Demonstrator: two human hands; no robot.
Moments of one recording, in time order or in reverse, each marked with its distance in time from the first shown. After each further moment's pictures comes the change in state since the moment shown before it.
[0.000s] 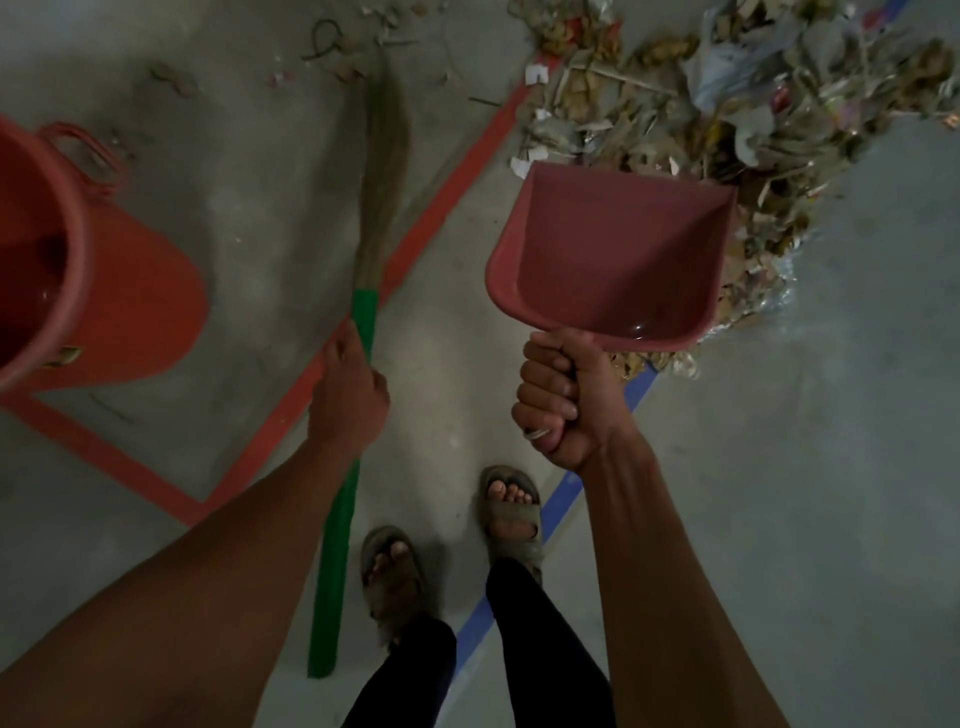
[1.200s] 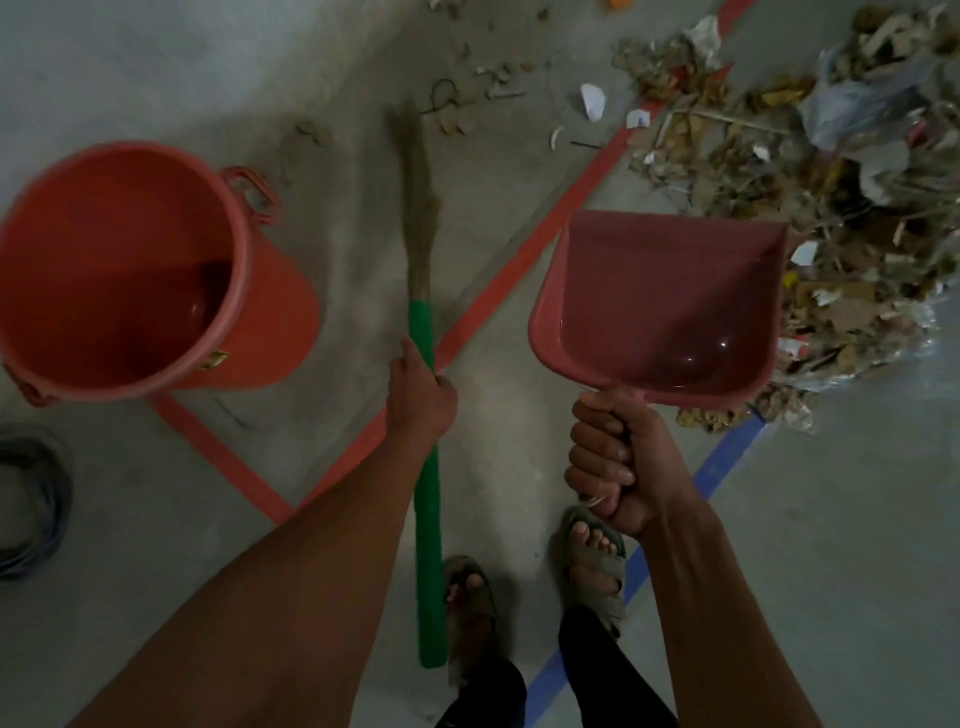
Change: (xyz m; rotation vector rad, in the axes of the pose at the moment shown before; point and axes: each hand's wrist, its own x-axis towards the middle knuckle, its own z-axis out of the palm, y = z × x) left_hand 0.027 -0.030 -0.020 -0.252 -0.075 -0.350; right_hand 0.020 0.060 0.011 -0.083 -0.030 0.065
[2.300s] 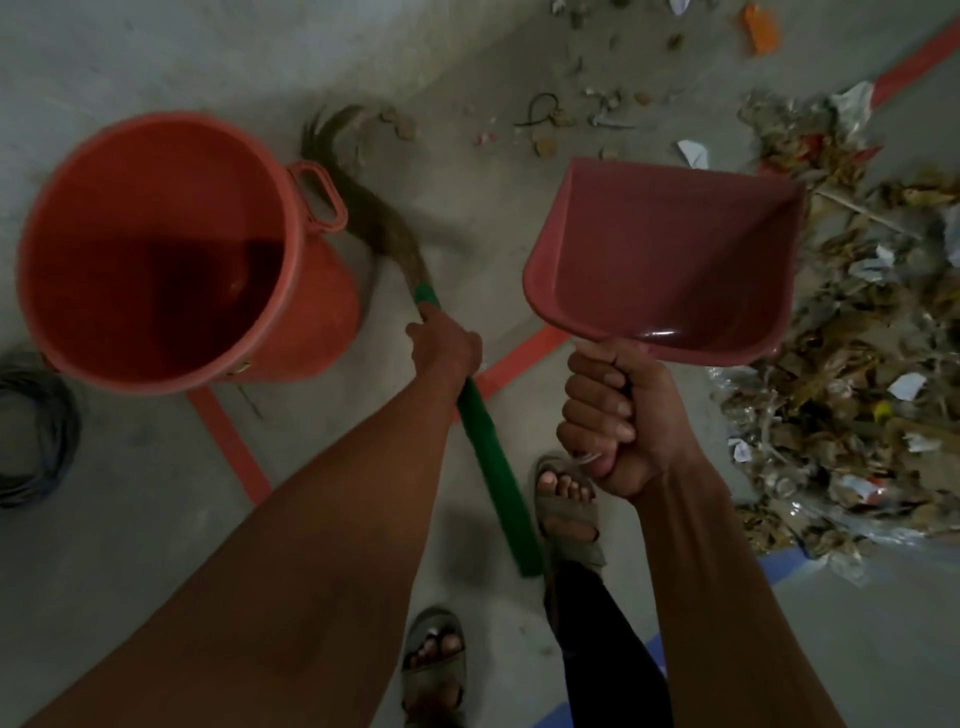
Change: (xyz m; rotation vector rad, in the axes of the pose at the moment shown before) left_hand 0.144 0.062 -0.034 -0.263 0.040 -0.393; right_hand 0.143 -0.086 0.086 -0.108 -0.178 0.185
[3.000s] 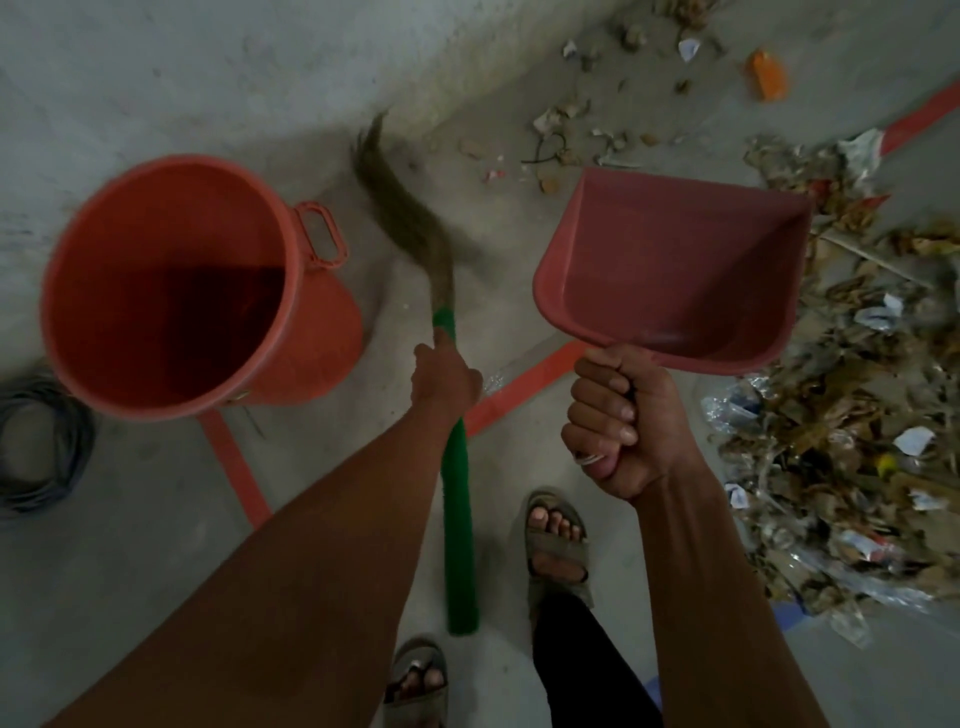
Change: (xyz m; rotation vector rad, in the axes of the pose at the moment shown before) left_hand 0.001 0.014 0.009 0.234 0.013 0.131; right_hand 0.016 -0.054 -0.007 0.010 -0.074 0.002
